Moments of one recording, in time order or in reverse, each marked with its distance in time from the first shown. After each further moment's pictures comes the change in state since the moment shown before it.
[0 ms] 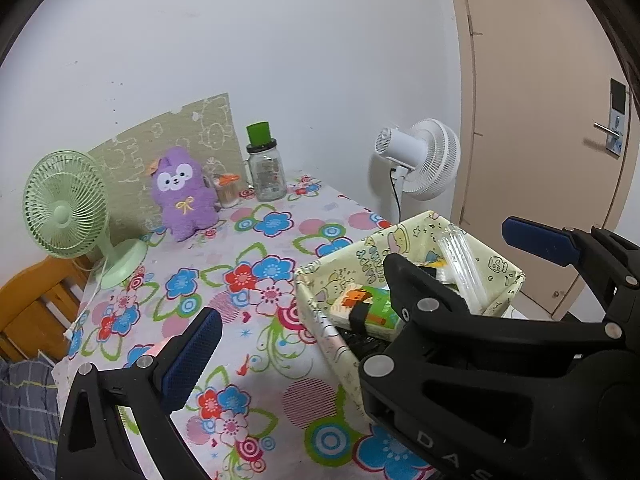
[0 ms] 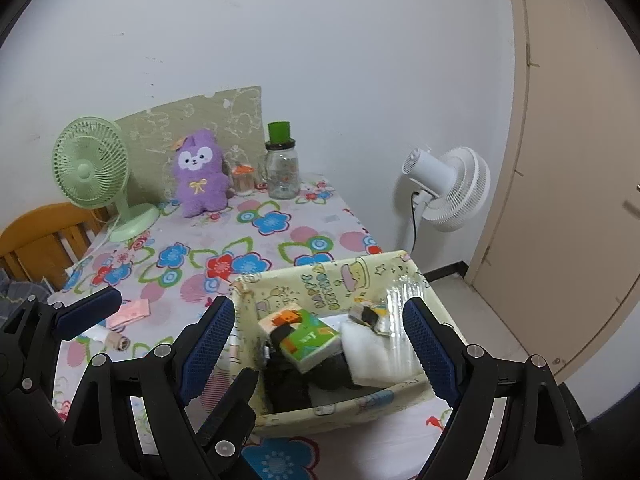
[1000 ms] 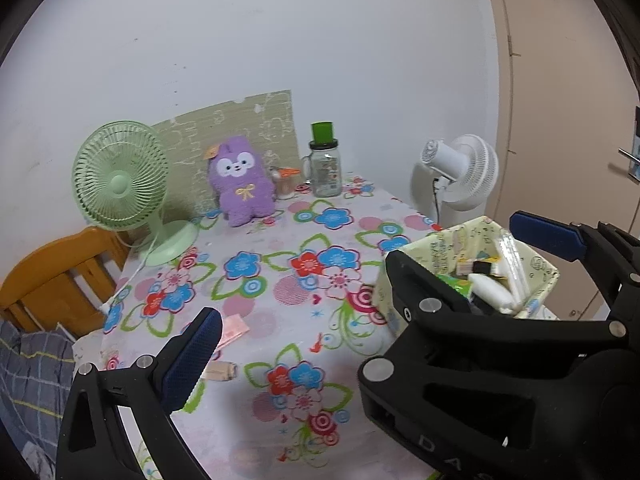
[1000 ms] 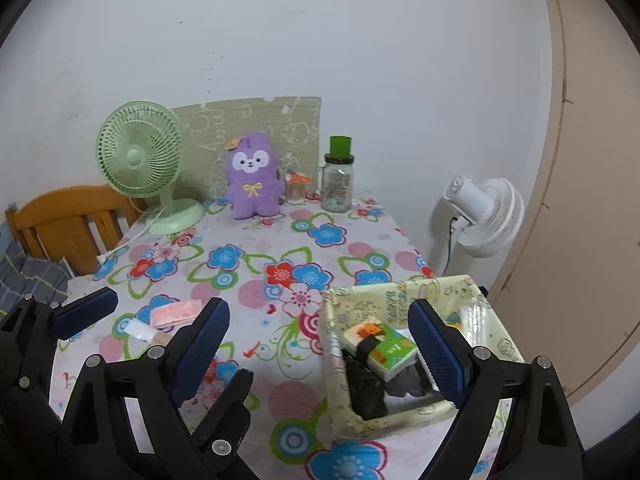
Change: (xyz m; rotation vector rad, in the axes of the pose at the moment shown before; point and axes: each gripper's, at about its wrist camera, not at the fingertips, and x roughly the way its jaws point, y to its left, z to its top) left arm -0.035 0.072 -0.024 -0.086 -0.023 0.082; right arm -0.015 0.084 0.005 -0.104 -0.042 0.068
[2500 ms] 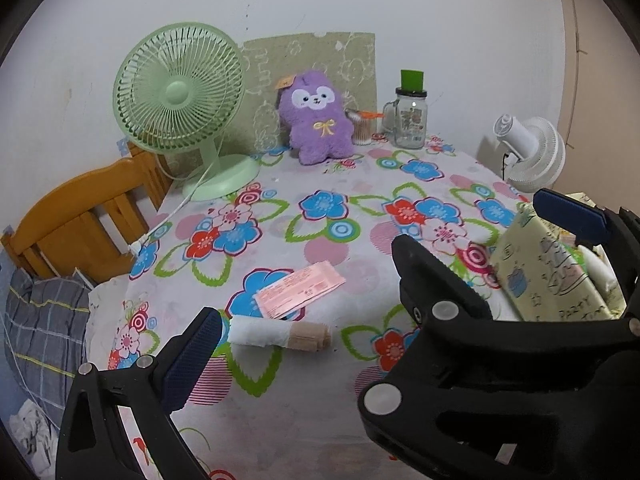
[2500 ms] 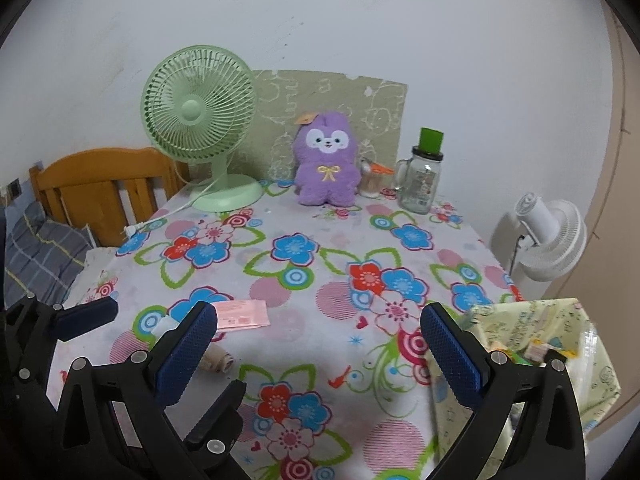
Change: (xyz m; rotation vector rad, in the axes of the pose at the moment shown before) left arm 0.058 0.104 -0.044 -0.121 0.130 0.117; right arm 0.084 0.098 -0.013 -0.126 0.016 0.133
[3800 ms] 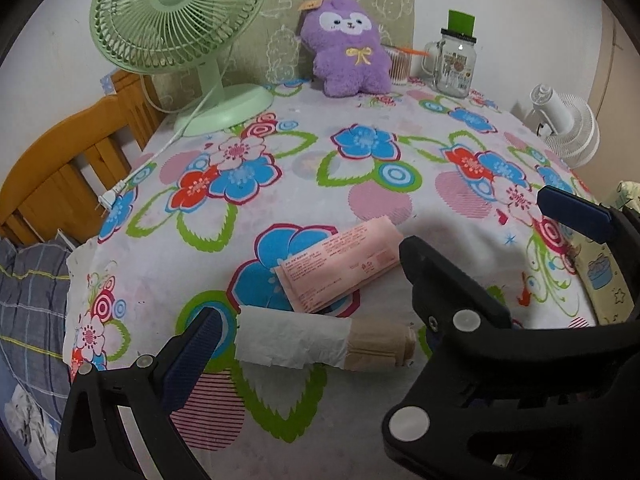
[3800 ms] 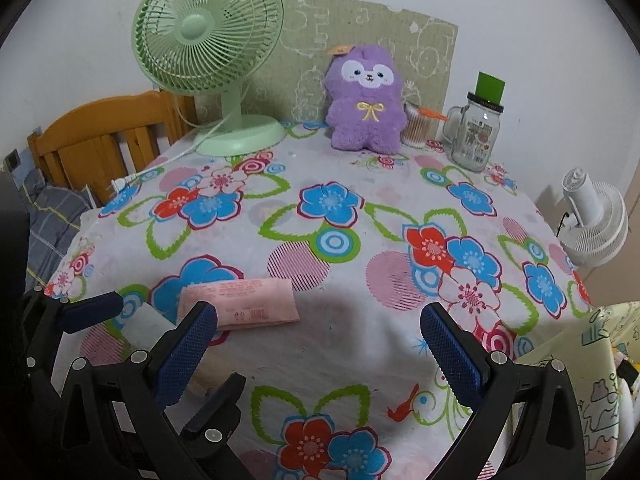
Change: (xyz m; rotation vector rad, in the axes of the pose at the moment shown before) left arm 0.094 0.046 -0.010 -0.050 0.185 -0.014; right arm 0.101 0.028 -0.010 -0.033 0.171 0.051
